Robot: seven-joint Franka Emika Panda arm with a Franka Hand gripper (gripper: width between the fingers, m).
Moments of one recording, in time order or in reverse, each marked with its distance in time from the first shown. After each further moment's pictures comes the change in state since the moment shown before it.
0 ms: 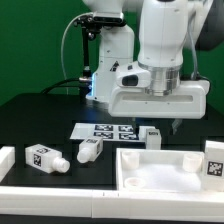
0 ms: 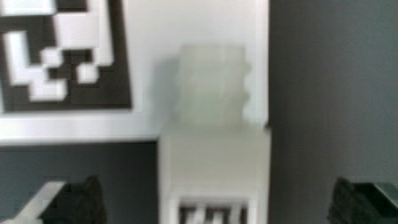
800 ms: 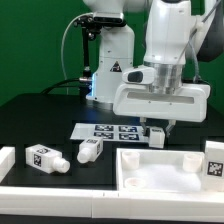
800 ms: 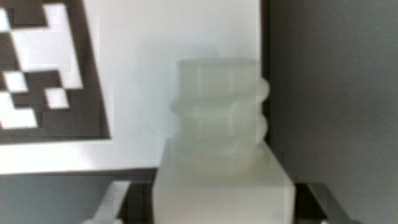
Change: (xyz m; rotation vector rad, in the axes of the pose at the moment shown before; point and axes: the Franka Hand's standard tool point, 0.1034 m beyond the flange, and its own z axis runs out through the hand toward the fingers) arm -0.022 -0.010 0.029 -0.057 0.305 0.025
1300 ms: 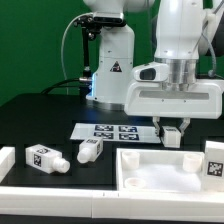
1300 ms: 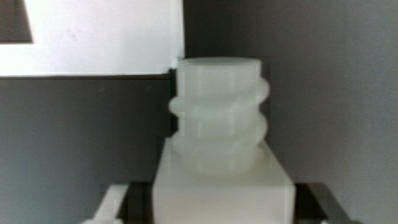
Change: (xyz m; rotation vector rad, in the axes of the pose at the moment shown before) arm 0.027 -0.029 -0.013 0.034 0.025 -0.020
